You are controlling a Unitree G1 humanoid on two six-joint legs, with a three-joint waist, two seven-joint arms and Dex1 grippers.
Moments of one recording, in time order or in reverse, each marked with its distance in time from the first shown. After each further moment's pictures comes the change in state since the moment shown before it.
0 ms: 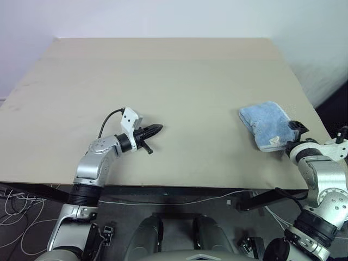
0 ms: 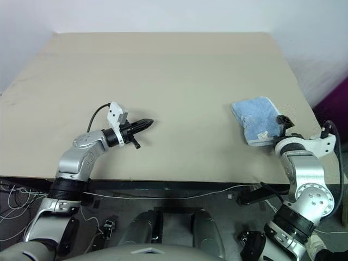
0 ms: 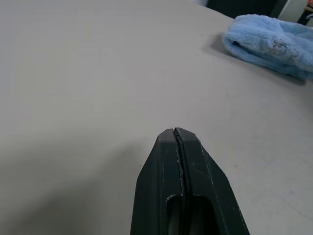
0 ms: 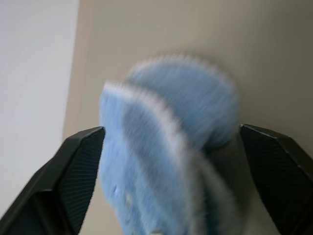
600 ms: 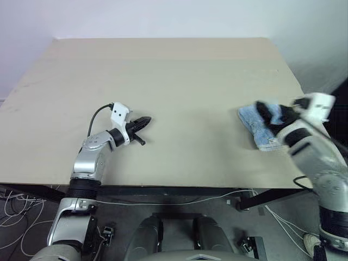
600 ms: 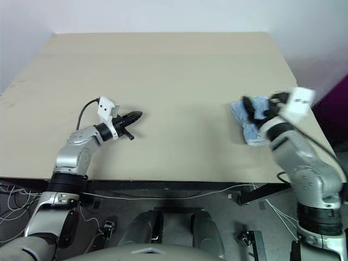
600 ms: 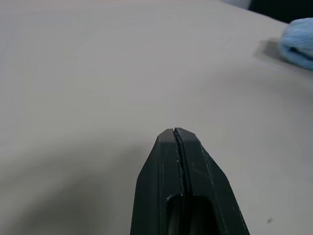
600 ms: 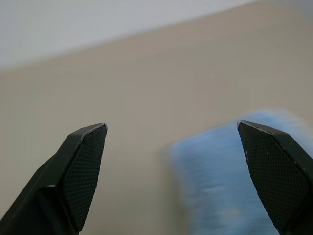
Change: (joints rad) left arm -0.016 0.046 0.087 0.123 0.042 -0.113 0.078; right arm 0.007 -0.440 0.645 -0.103 -0.643 0.035 0.734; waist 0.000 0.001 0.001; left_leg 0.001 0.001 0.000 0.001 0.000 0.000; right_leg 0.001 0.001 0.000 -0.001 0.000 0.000
